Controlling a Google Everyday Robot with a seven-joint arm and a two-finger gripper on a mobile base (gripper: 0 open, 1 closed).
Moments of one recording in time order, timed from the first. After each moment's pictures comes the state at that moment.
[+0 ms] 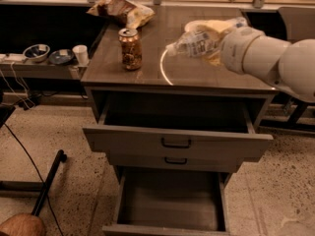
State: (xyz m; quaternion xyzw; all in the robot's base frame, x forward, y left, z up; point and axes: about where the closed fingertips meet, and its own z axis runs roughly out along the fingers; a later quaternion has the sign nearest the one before) arm 0.643 -0.132 0.960 -0.68 0.33 -0.34 0.55
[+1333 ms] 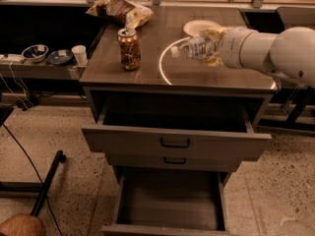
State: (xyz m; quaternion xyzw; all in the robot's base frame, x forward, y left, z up) arm 0.688 -0.154 0.920 -0.68 0.43 -0.26 0.53
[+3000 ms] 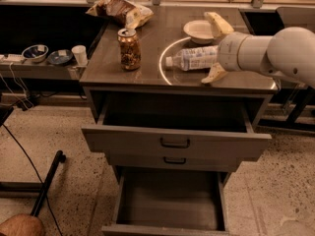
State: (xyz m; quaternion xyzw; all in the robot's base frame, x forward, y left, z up) arm 0.695 -0.155 0.893 -0.69 0.45 -0.21 0.52
